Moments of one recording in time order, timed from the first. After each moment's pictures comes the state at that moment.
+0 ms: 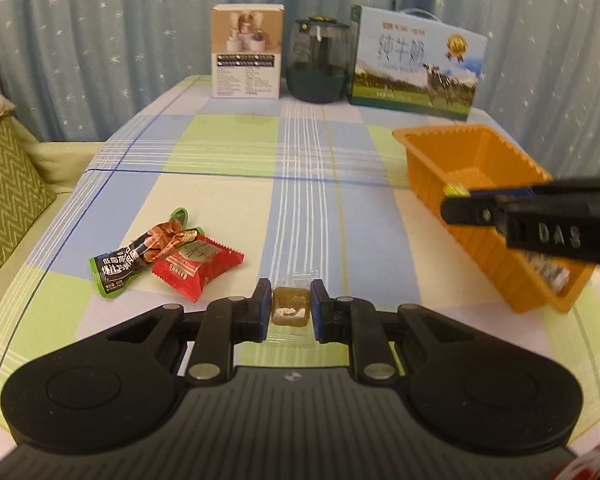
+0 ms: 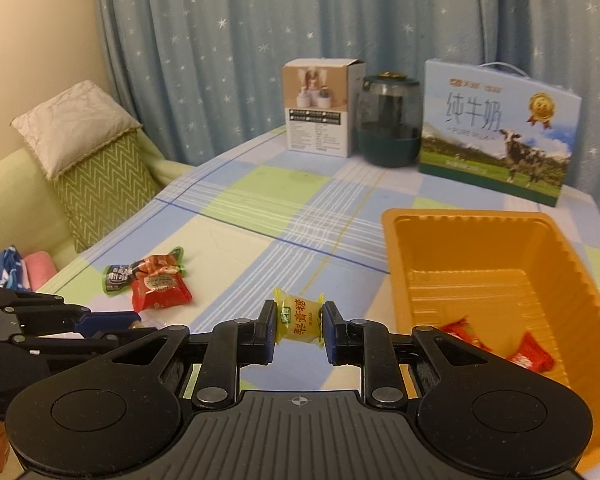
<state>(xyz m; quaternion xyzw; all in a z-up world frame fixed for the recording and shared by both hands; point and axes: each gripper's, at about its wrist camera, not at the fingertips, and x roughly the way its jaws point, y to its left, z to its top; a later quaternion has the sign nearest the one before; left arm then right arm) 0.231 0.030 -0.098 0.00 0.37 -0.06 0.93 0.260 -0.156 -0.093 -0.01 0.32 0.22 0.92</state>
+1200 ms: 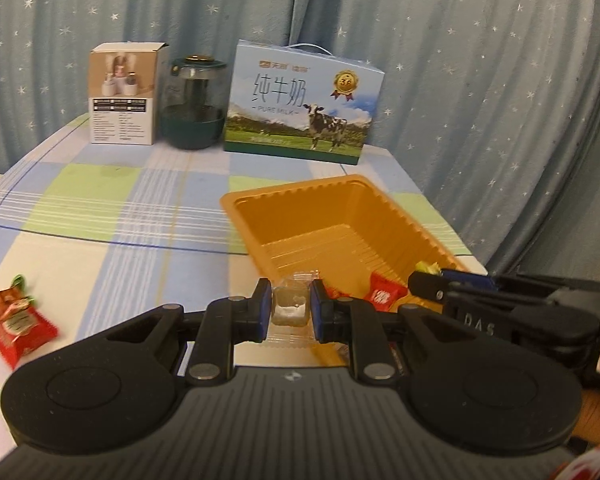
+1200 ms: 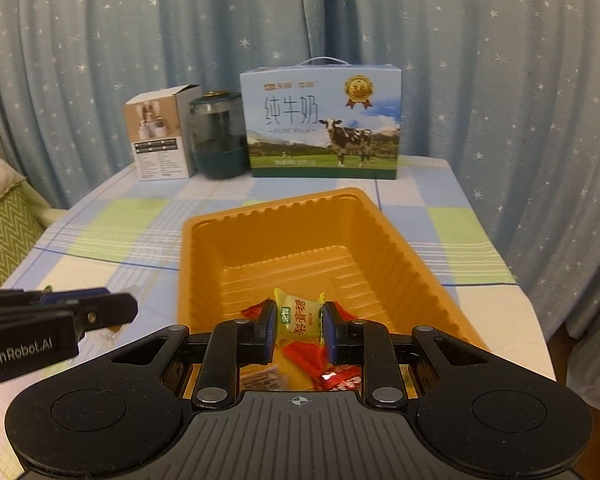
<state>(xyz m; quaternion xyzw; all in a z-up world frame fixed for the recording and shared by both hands) 0.260 -0.089 -0.070 -0.04 0.33 -0.17 0.93 0.251 -0.275 -0.087 0.04 0.31 0.04 0.95</state>
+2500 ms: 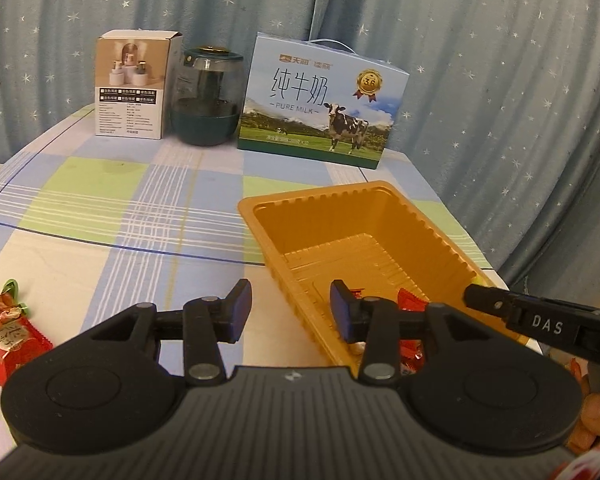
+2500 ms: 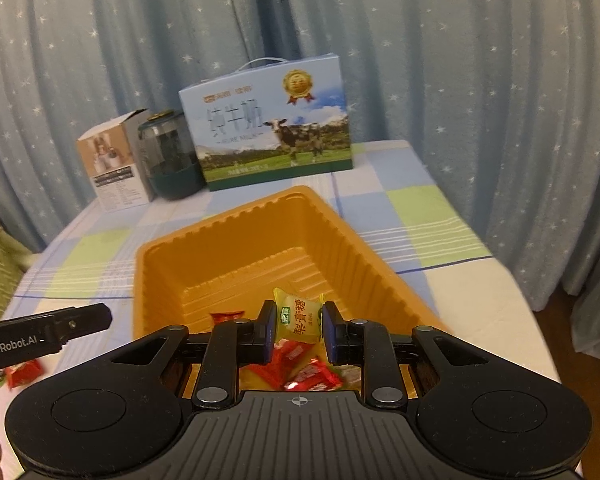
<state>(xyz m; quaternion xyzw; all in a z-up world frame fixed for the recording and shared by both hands) 0.293 -0.075 -0.084 -0.06 0.34 -0.16 0.93 0.260 -0.308 -0.094 0.12 0.31 0.02 0.94</state>
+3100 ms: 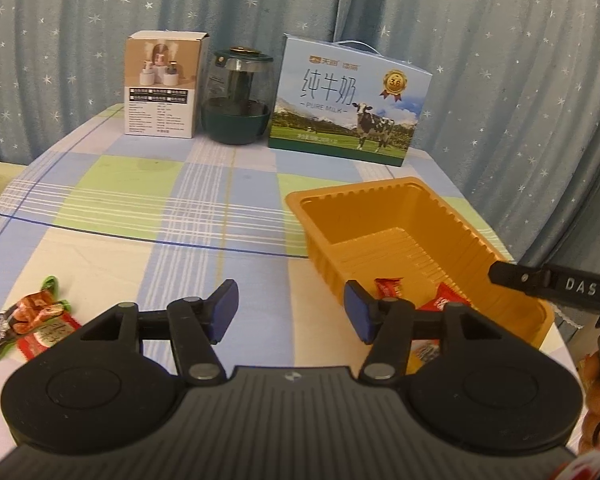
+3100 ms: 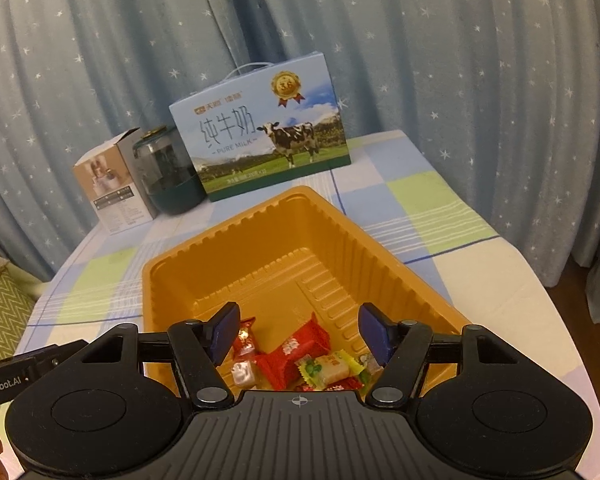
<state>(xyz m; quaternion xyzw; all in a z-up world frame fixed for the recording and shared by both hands) 0.284 -0.041 -0.086 -0.04 0.34 -0.13 0.93 0.258 -0.310 -0.092 0.16 0.30 0.00 0.94</state>
